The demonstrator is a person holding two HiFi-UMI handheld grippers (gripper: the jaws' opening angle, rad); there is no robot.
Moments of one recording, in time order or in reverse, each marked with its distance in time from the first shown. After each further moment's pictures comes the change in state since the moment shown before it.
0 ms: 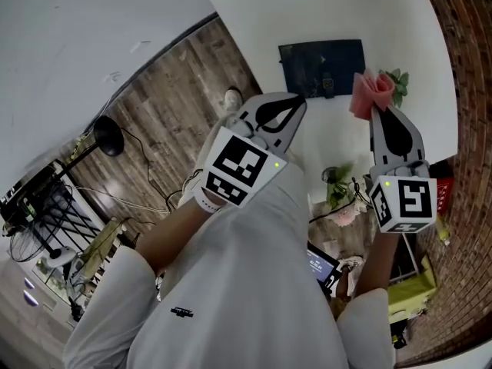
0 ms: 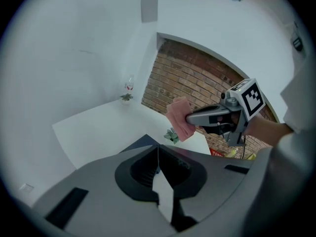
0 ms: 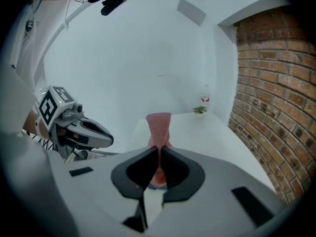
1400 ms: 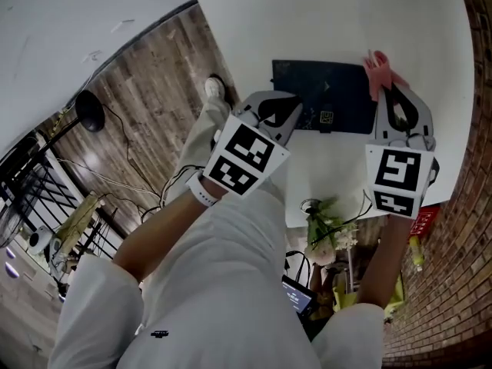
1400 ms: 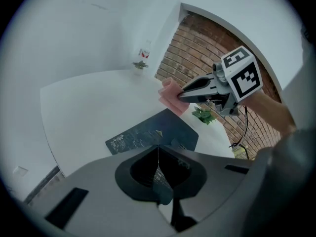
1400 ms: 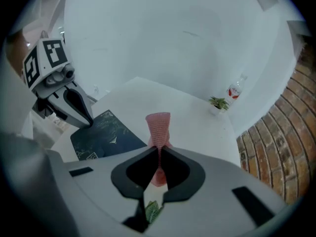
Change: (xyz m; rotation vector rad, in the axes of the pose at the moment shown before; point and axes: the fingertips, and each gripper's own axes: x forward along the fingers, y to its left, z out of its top) left arm 0.108 0.070 -0.081 -0.123 0.189 0.044; right arm 0.151 -0.068 -0.035 -0.490 0.314 -0.030
